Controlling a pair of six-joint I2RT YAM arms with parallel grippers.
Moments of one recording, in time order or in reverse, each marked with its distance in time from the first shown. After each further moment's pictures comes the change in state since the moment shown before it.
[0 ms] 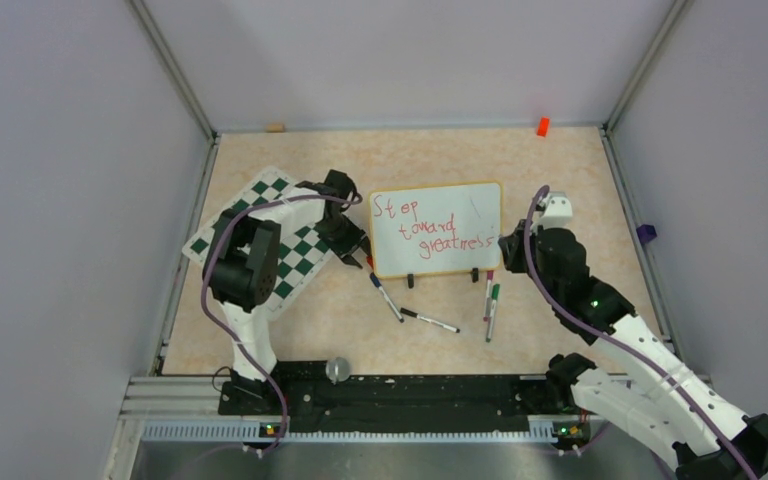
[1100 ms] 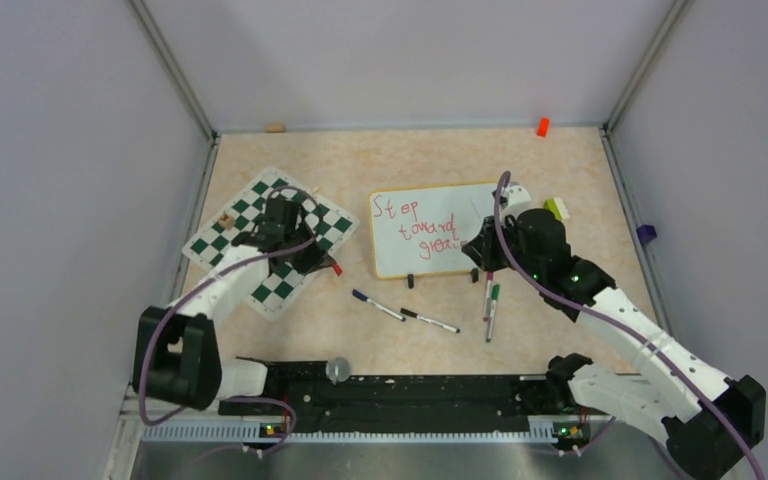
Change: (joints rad) left arm 0.132 -0.560 -0.466 0.265 -0.028 0.270; right arm 0.000 0.191 0.092 0.024 -0.378 -0.045
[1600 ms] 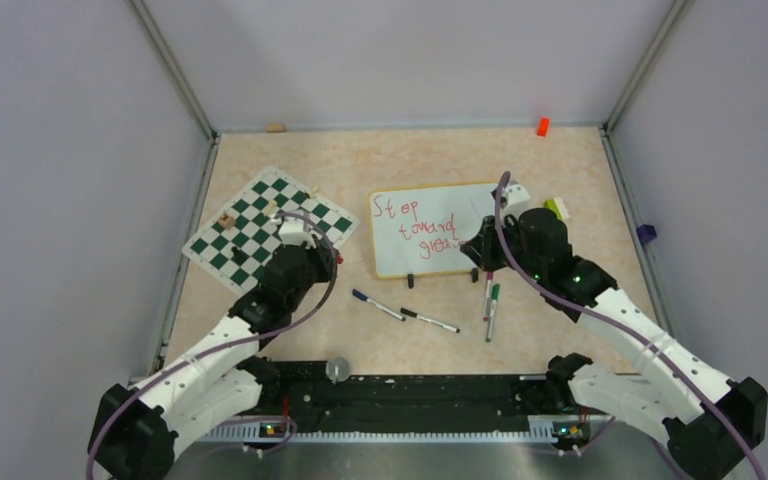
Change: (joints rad) left arm -0.311 -0.533 -0.429 0.531 -0.383 0.305; right arm 0.010 -0.008 0.006 0.006 -0.033 -0.016
